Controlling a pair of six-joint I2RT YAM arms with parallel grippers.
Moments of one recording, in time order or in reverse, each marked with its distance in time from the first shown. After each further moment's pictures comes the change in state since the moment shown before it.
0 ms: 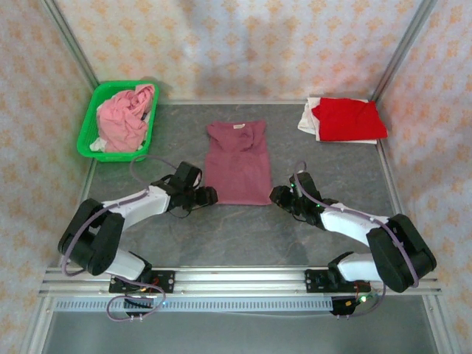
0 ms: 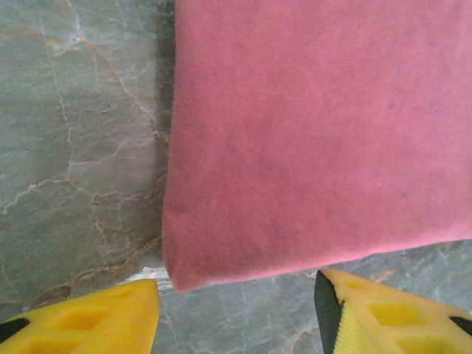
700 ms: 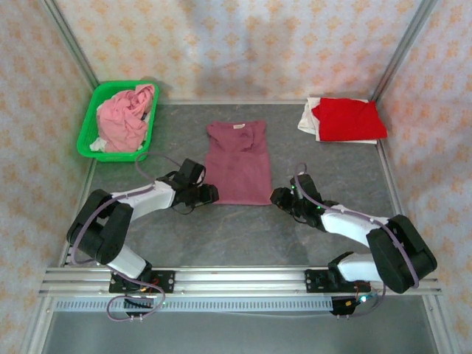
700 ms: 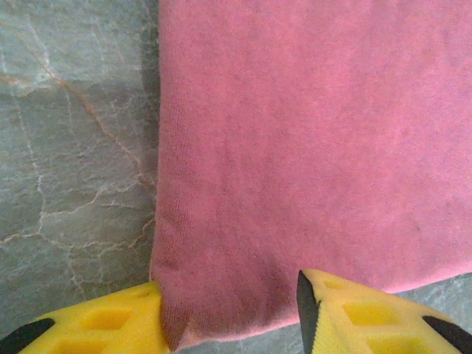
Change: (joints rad) left arm 0.000 0.092 0.050 0.023 -0.004 0.007; right arm 0.000 -0.006 -0.025 0.014 0.000 0.000
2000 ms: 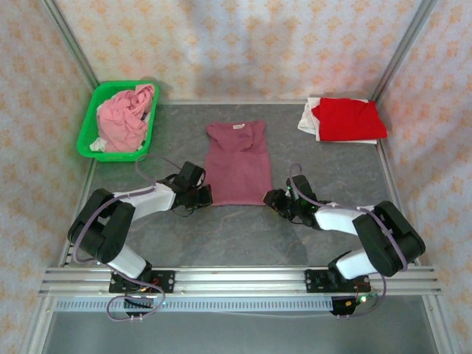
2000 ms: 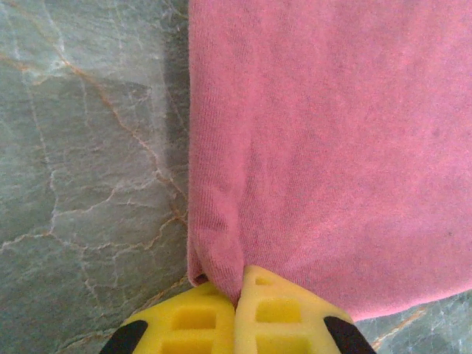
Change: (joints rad) left arm 0.000 -0.003 -0.037 0.043 -0.018 0.001; right arm 0.013 0.141 -0.002 0.142 -0.139 0.111
